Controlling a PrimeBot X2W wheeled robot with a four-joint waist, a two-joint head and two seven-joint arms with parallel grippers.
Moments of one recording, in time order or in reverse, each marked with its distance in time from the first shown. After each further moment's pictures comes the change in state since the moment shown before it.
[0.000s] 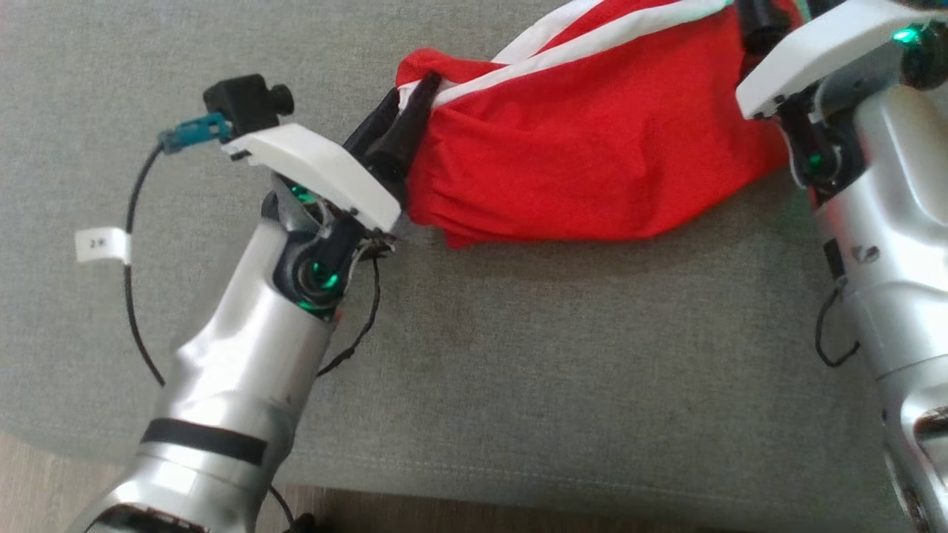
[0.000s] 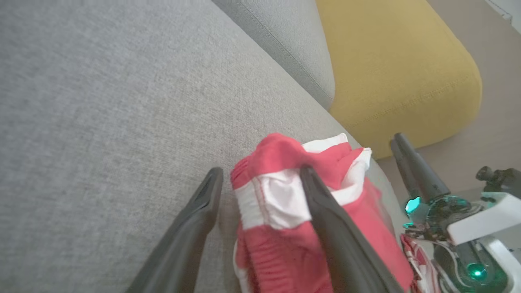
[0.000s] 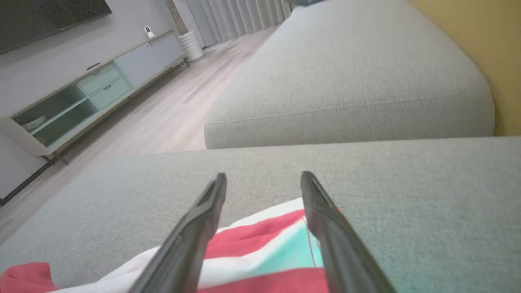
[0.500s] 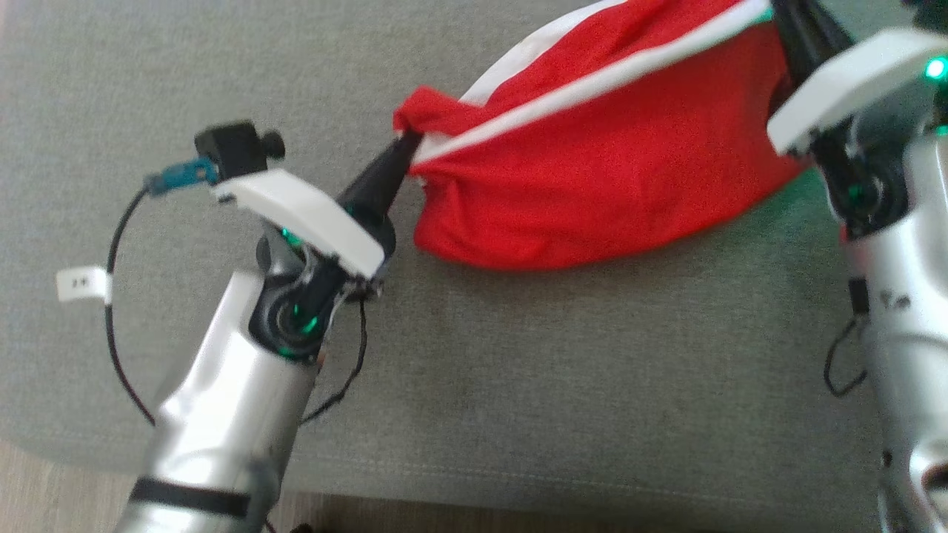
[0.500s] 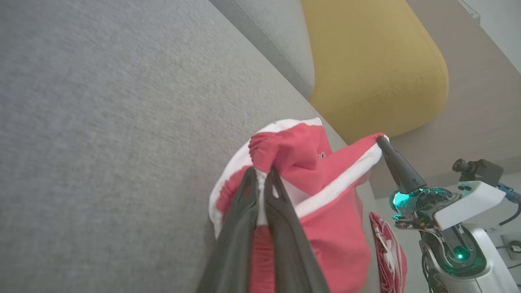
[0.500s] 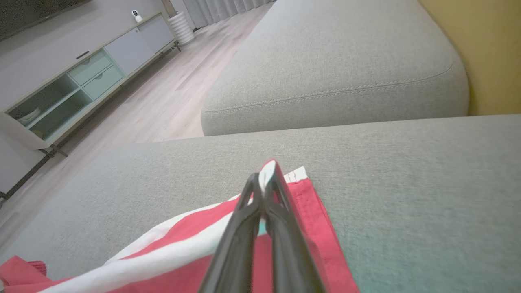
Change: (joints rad) left arm 0.195 0.026 0.083 -0.250 0.009 0.021 0.135; right arm 0.210 0.011 -0.199 -0.333 -0.062 0.000 0.305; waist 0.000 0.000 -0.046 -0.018
